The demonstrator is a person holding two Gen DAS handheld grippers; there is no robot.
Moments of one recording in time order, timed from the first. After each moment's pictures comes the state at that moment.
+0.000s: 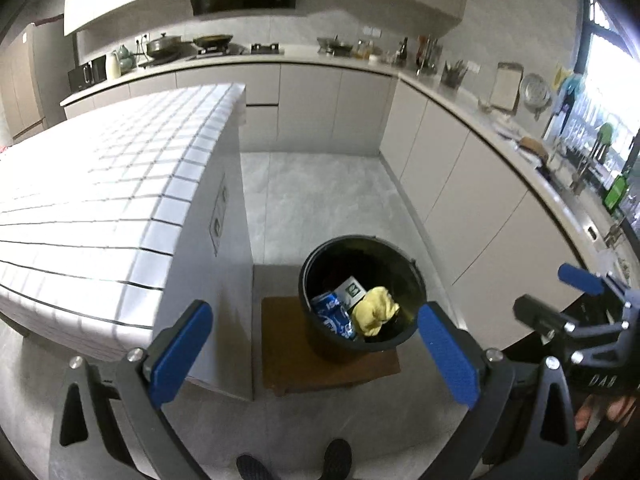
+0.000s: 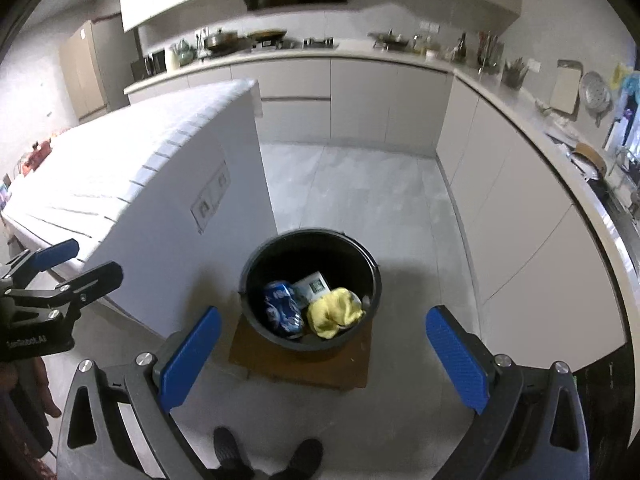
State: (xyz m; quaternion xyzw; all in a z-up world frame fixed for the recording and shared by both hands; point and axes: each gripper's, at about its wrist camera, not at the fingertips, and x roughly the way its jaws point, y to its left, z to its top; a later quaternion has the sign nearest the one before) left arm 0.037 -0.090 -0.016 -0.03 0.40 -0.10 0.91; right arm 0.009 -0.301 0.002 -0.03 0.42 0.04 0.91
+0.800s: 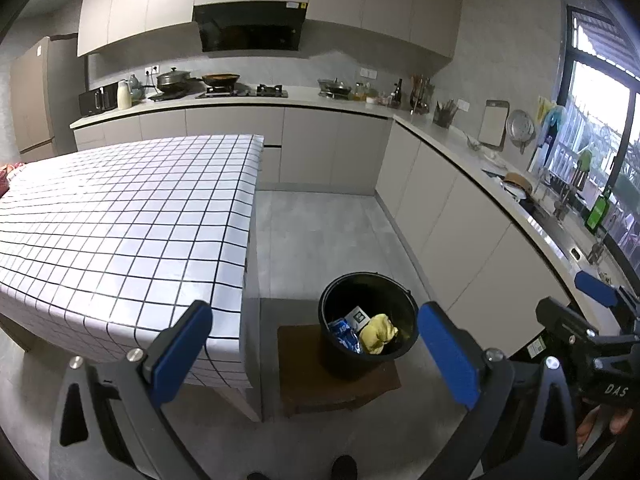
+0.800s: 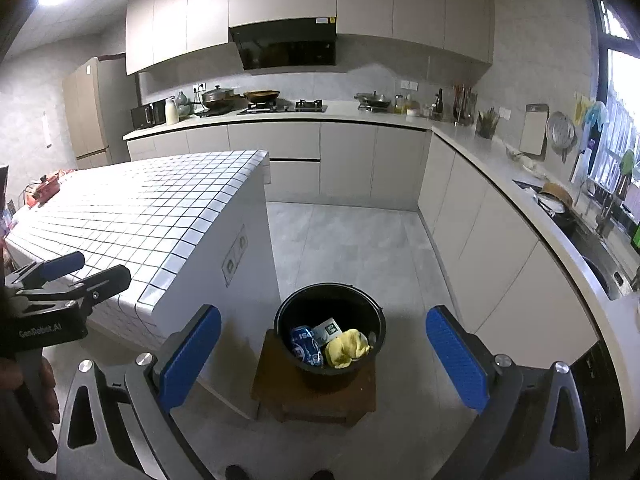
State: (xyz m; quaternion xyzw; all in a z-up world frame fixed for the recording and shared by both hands) left arm 0.004 -0.035 0.035 -0.04 0.34 -0.11 0.93; right arm -0.067 -0.238 0.088 -0.03 0.32 0.00 0.95
